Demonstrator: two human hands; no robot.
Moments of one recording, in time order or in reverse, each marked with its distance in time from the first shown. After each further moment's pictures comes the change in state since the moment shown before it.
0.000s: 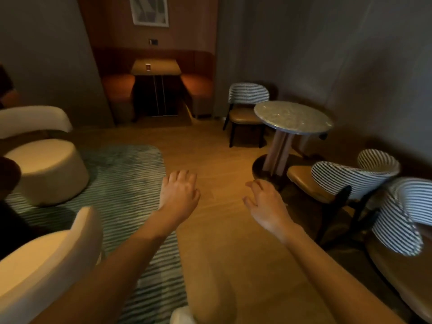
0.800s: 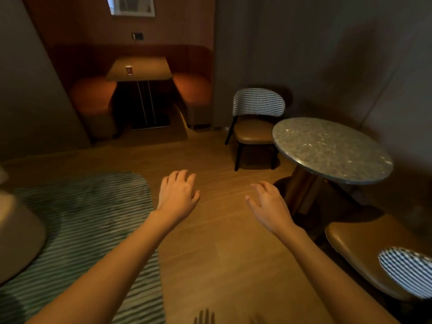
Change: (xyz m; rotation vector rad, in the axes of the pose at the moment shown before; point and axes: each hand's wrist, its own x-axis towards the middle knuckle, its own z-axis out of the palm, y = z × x) left_hand 0.621 -0.125 0.164 -0.012 -0.062 0.026; right_hand 0.630 0.096 0.121 0.069 -0.026 0.069
